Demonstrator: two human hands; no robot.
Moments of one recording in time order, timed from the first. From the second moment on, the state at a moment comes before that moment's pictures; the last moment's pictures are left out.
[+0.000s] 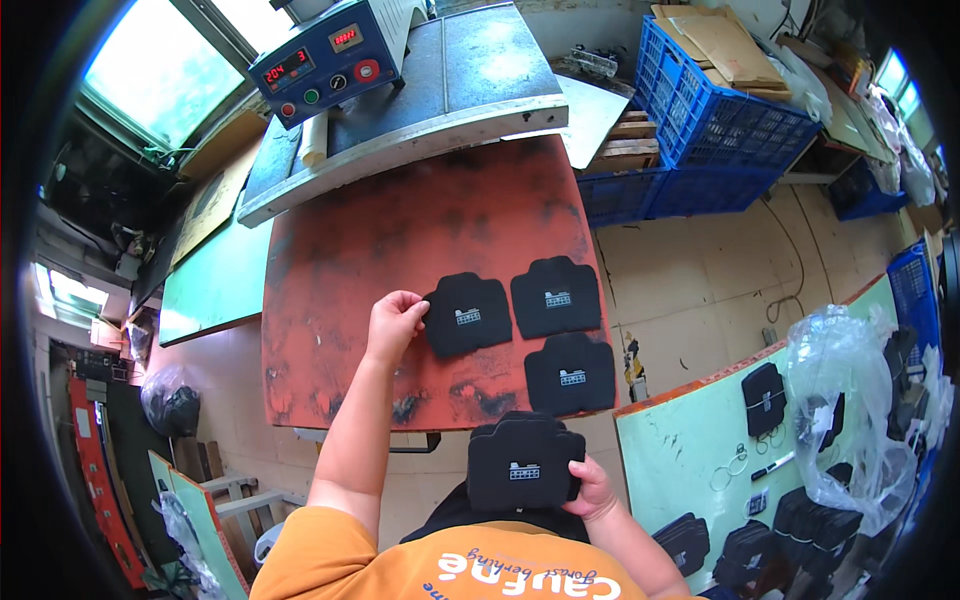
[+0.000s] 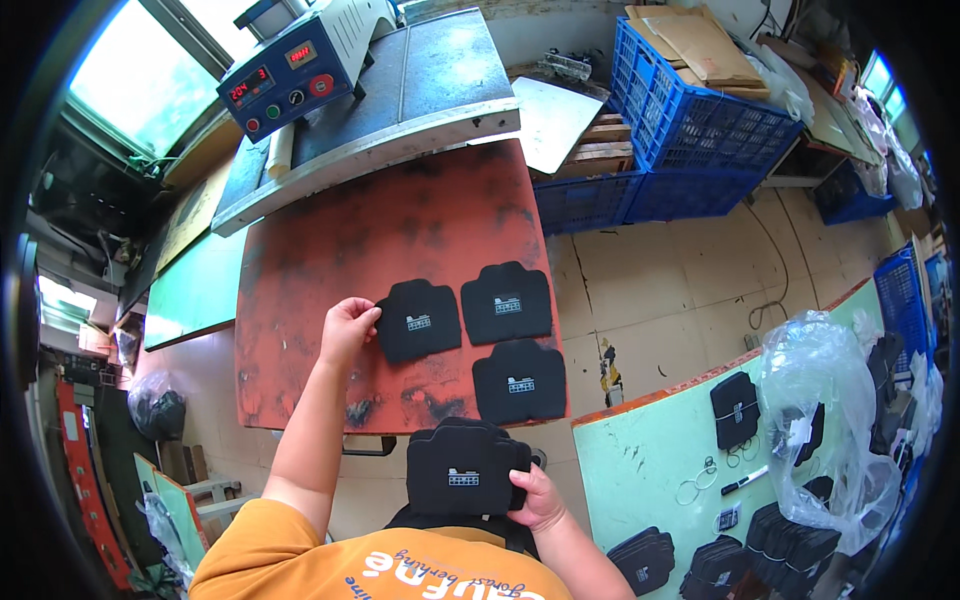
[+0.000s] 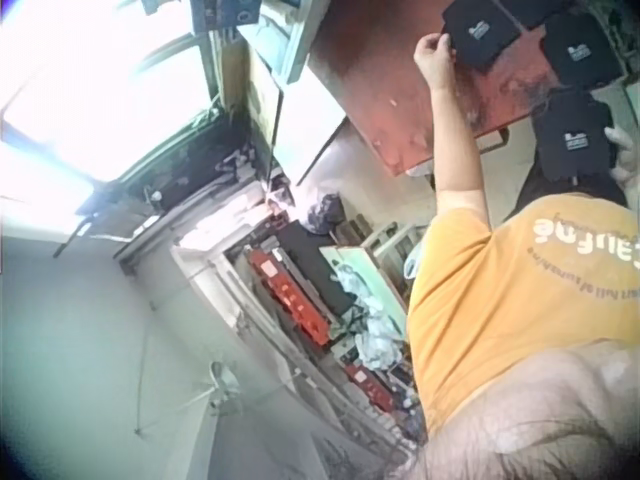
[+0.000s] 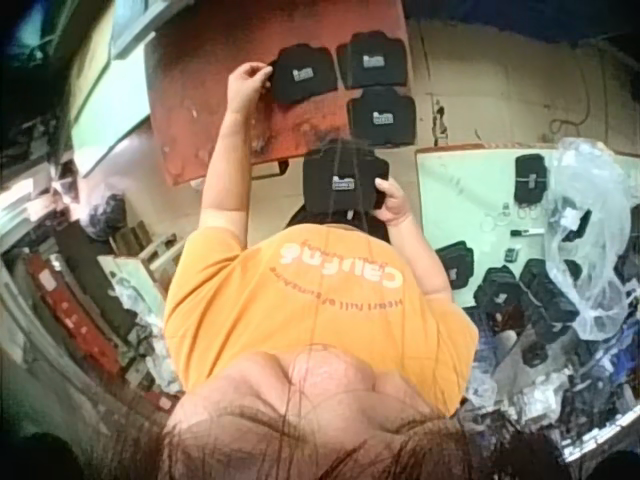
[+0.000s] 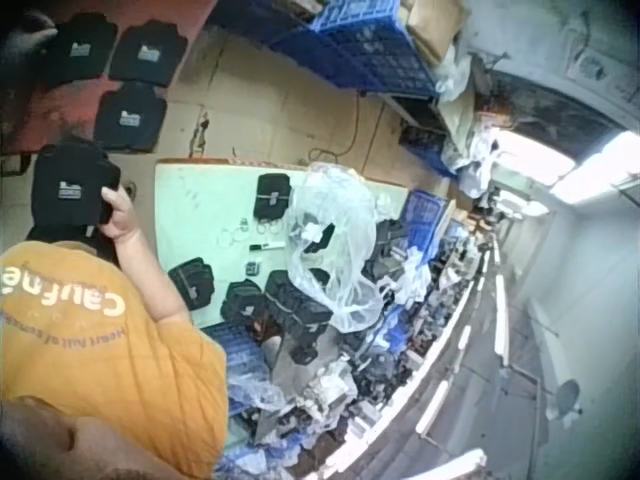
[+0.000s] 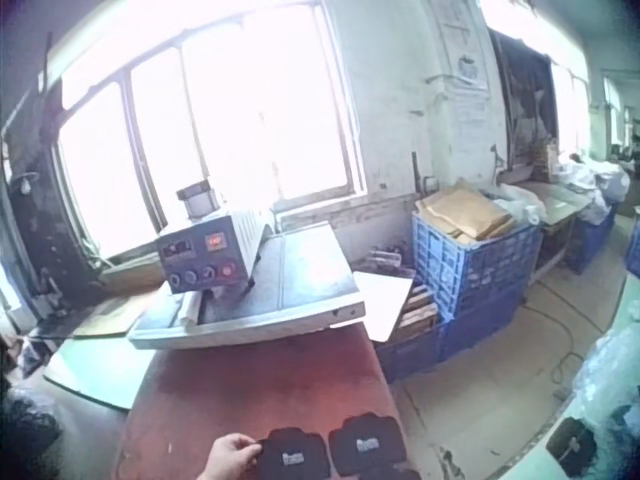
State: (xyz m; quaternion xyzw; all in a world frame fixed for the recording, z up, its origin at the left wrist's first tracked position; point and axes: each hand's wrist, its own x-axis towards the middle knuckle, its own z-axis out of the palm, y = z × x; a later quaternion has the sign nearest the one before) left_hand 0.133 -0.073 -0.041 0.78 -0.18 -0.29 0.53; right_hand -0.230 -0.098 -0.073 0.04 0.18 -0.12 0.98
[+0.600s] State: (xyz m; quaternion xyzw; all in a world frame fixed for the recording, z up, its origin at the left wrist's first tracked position) left_hand 0.022 0.011 0.005 0.76 -0.30 -0.41 0.40; right_hand -0.197 -0.071 -0.061 -0.01 0.23 -0.15 0.96
